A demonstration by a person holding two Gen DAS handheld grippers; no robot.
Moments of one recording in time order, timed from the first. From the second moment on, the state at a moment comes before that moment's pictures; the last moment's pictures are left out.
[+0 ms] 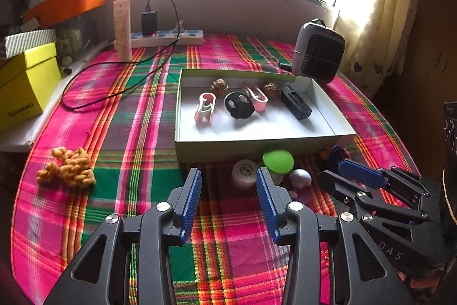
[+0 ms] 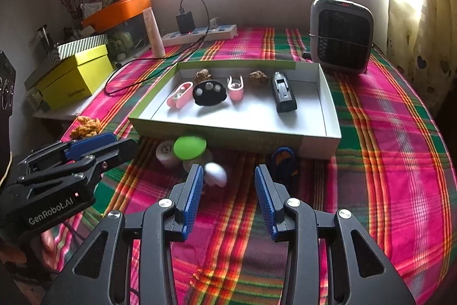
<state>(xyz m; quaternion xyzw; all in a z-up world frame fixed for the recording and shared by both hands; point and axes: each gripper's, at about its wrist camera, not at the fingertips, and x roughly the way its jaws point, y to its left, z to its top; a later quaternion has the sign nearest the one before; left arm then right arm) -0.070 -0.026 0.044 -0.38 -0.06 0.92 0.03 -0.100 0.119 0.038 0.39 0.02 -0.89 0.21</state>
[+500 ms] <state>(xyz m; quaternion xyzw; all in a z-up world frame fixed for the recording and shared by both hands) -0.065 -0.047 0.030 -0.40 -0.09 0.91 0.03 -0.095 0.115 0.022 0.41 0.02 -0.88 0.23</state>
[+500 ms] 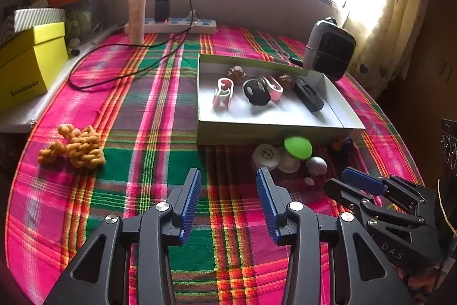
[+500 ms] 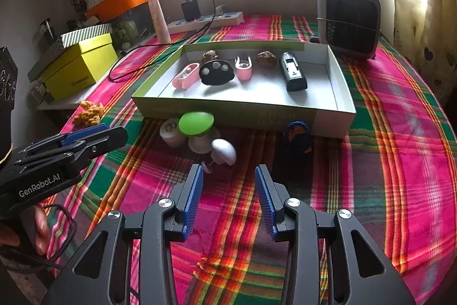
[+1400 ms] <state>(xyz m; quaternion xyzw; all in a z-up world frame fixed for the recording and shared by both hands) -0.082 -0.050 0.015 -0.42 -0.10 0.90 0.04 -0.120 0.090 0.012 0.42 0.09 -0.87 0.23</state>
